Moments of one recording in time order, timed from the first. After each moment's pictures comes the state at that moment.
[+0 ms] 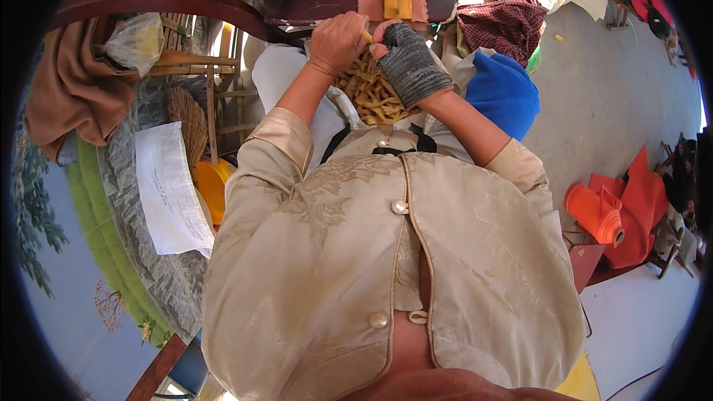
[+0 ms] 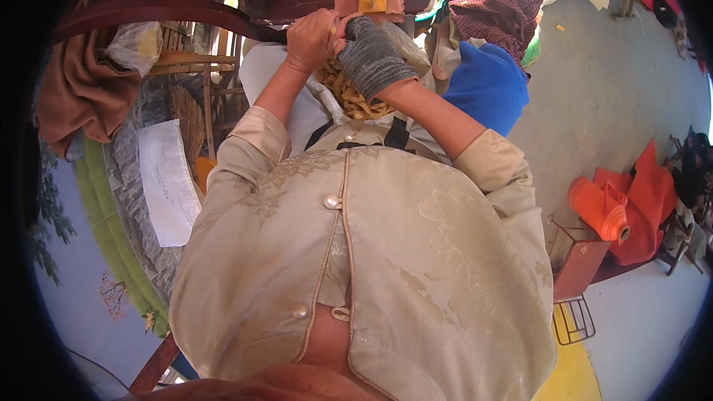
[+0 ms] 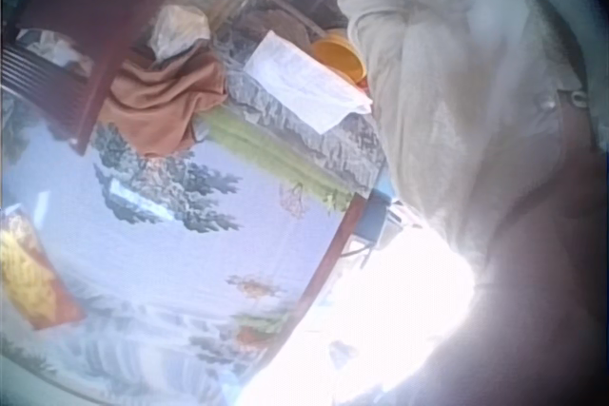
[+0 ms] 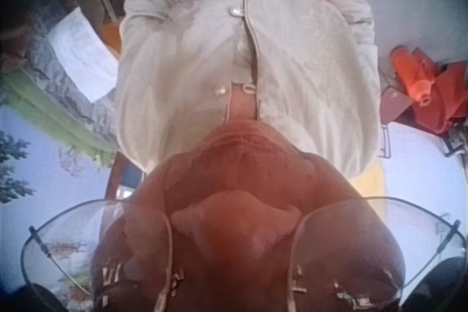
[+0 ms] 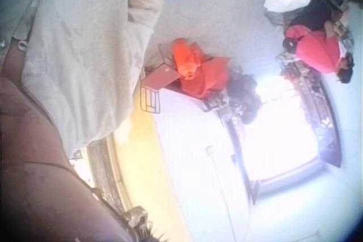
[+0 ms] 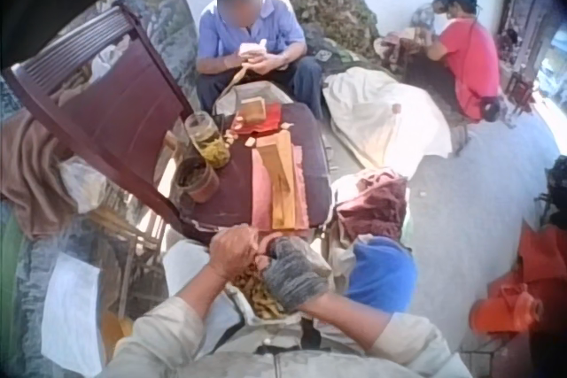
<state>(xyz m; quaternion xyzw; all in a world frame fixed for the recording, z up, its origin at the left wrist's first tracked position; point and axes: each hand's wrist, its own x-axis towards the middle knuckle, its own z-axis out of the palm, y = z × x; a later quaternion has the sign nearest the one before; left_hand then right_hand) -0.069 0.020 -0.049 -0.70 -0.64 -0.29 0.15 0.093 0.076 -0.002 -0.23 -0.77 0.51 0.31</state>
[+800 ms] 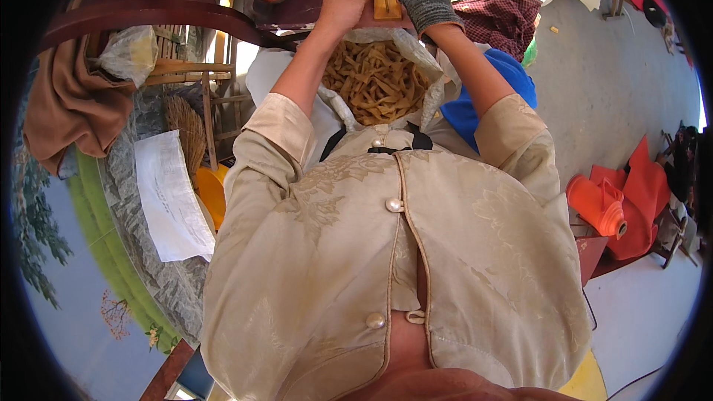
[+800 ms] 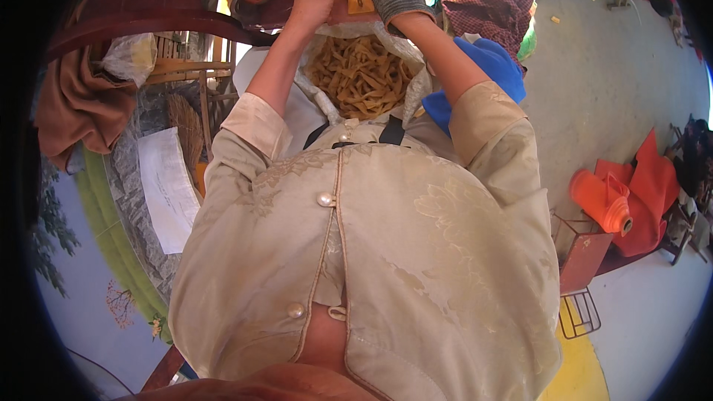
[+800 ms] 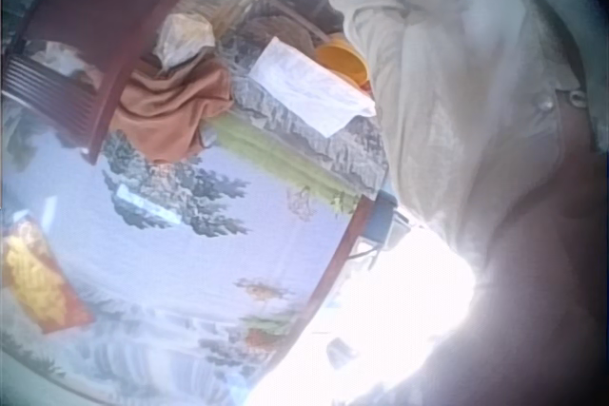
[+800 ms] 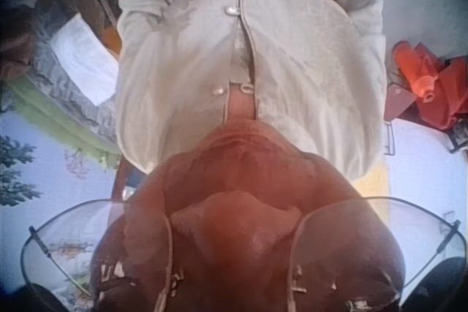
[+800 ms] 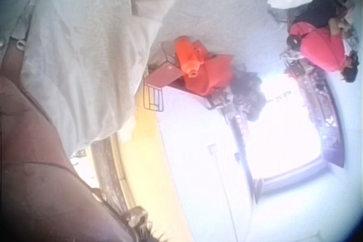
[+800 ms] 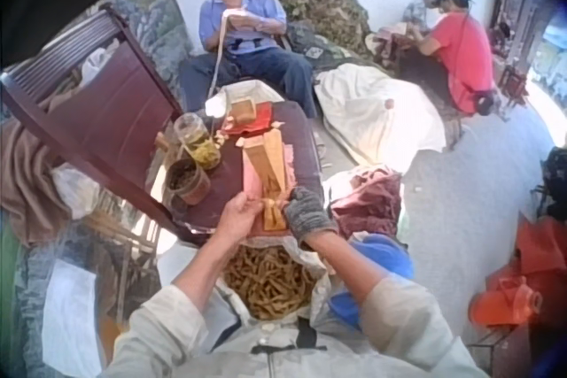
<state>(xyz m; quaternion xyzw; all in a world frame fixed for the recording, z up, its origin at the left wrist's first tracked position) -0.075 0.083 -0.043 -0.43 -0.74 -0.45 -0.24 0.066 0.183 -0.042 -0.34 -0.83 0.33 0.27</state>
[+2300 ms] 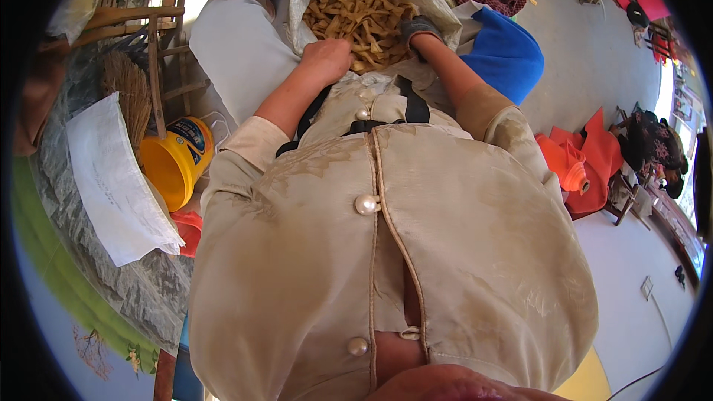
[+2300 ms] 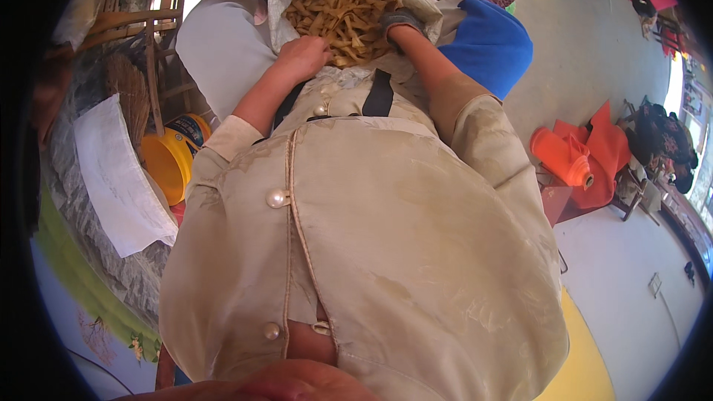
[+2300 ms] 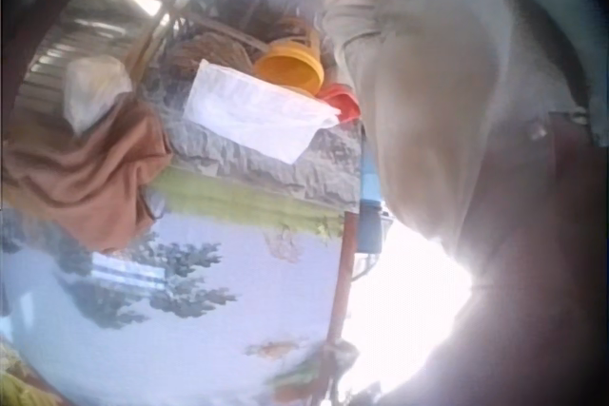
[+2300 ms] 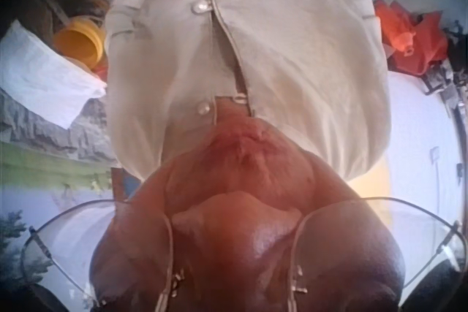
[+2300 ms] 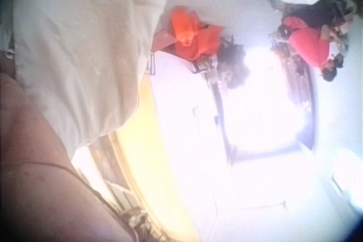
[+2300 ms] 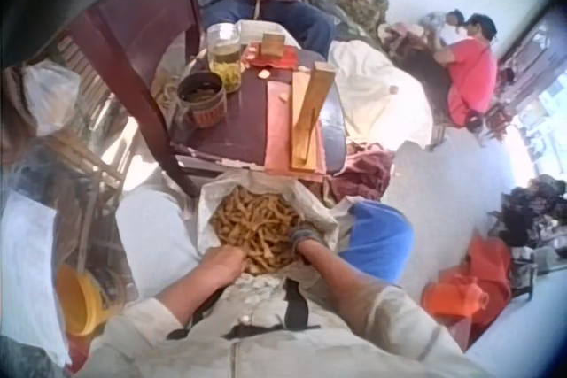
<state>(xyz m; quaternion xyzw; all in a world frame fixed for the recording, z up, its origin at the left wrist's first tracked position) -0.036 -0.094 -0.126 -0.55 -0.76 -0.04 -0.35 0.102 0.093 -0.225 -0.61 -0.70 0.30 -0.19</state>
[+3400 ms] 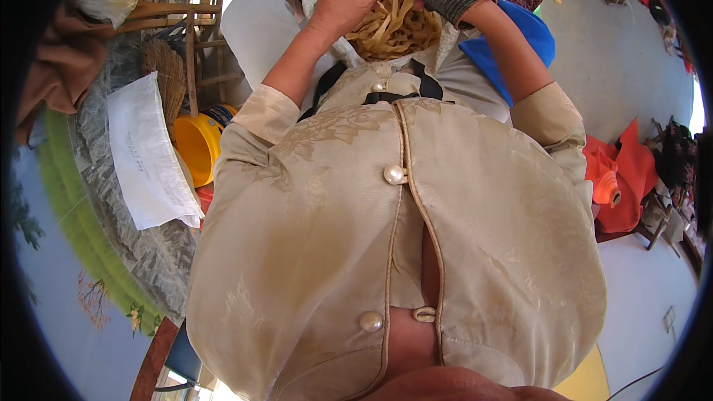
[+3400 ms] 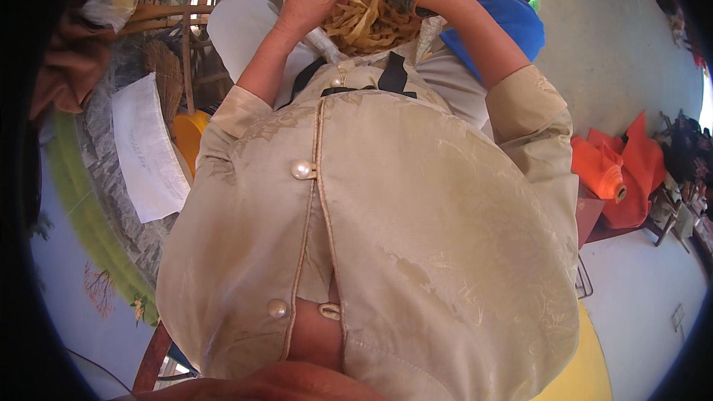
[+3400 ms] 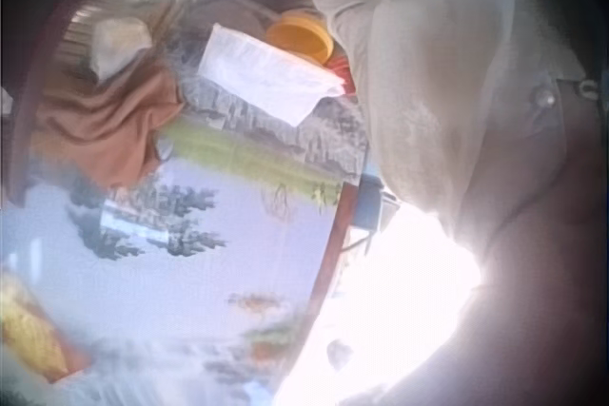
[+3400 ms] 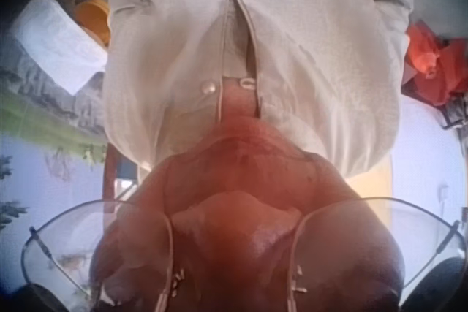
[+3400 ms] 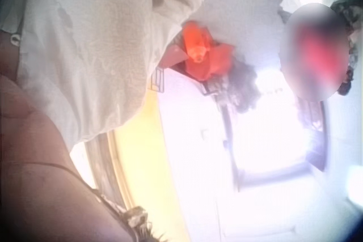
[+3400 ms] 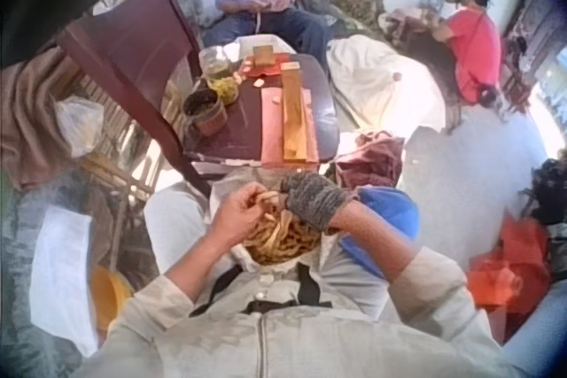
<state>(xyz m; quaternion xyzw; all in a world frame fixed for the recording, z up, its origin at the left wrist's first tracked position) -0.032 -0.041 -0.055 -0.49 -0.65 -0.52 -0.28 0.098 0.098 -0.019 -0.09 -0.92 0.37 0.07</state>
